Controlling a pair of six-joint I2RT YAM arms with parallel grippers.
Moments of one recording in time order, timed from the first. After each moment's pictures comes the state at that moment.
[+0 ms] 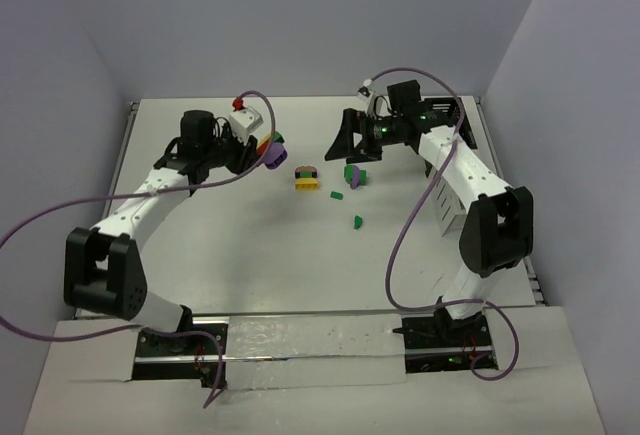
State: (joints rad) left arm -0.26 1.50 1.10 -0.18 0.46 0.34; right arm 0.28 1.71 1.50 -0.62 -0.77 0.31
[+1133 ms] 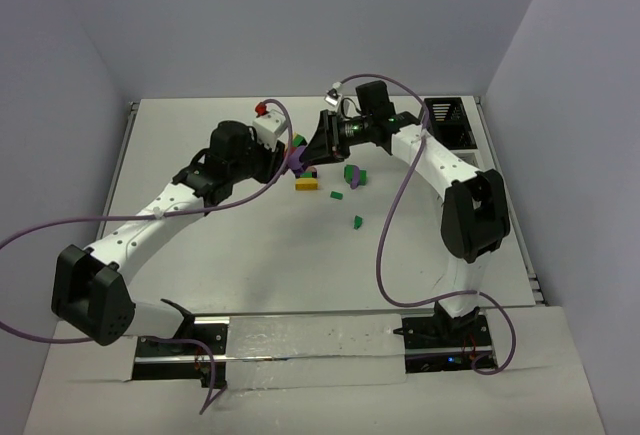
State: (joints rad) left arm -0.55 1.37 1.09 -0.20 0.13 0.04; right arm 0.41 1.85 1.56 -0.41 -0.94 0.56
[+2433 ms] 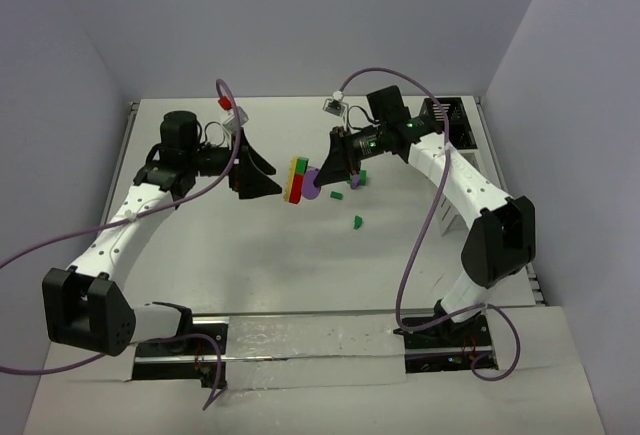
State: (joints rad) left arm -0.26 1.29 1.07 -0.22 1.13 -0.12; right arm 0.42 1.65 1.50 -0.67 -1.11 -0.01
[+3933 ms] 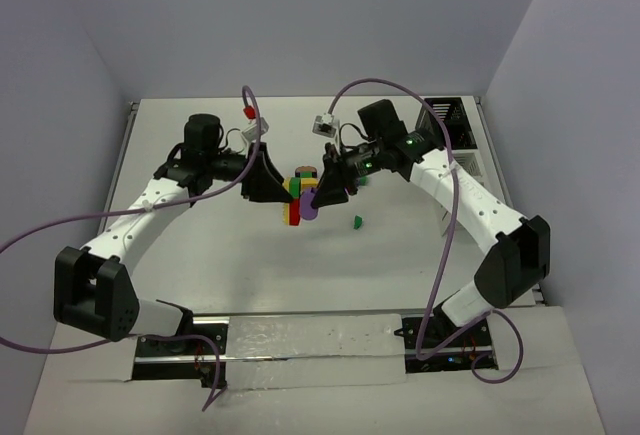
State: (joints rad) left arm -0.35 1.38 1.07 -0.19 1.27 -0.11; right arm 0.52 1.52 1.42 -0.74 -1.00 -0.18
